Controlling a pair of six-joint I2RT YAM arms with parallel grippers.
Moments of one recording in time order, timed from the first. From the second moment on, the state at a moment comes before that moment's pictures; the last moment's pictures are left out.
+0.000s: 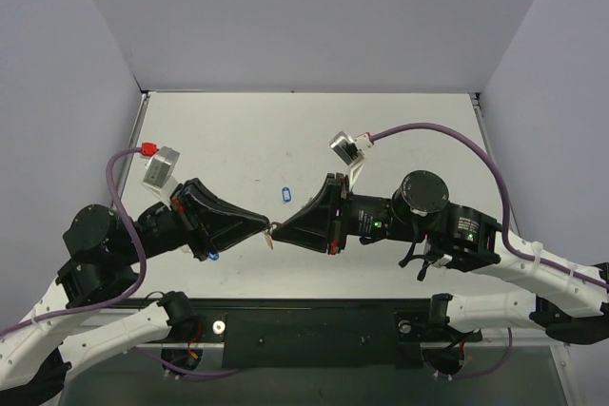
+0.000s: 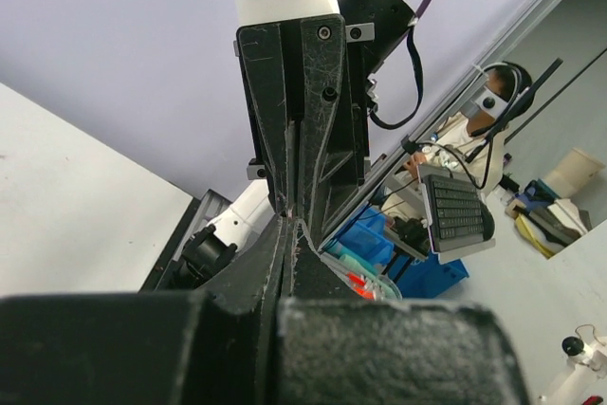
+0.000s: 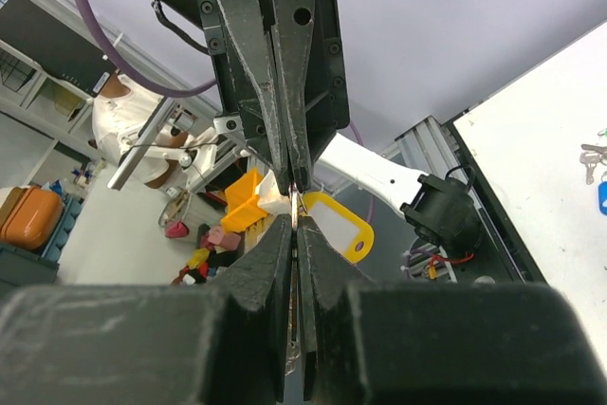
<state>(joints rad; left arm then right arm) -0.96 0.62 1.07 -0.13 0.33 -0.82 1.25 1.06 1.33 -0.21 -0.19 0.76</state>
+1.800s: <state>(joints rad) -0.95 0.84 1.29 -0.43 0.66 -0.73 1.27 1.06 1.36 -0.41 -0.31 0.73</state>
